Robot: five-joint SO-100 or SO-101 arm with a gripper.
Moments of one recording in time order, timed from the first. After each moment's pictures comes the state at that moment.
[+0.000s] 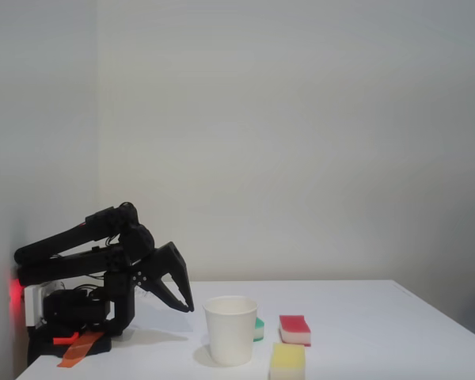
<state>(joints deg) 3.1 186.9 175.6 77.8 -1.6</state>
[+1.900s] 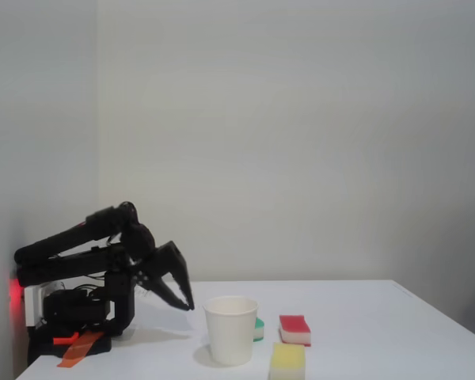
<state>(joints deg) 1.3 187.1 170.9 79.0 -0.2</state>
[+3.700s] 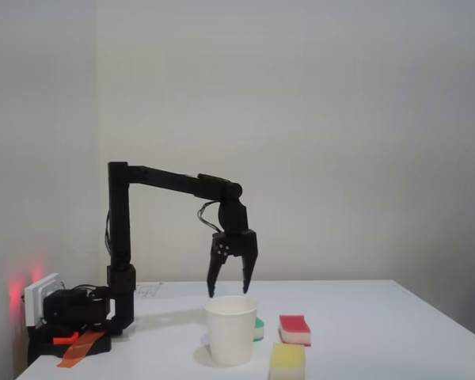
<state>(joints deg) -15.6 88.0 102.6 64.7 2.8</state>
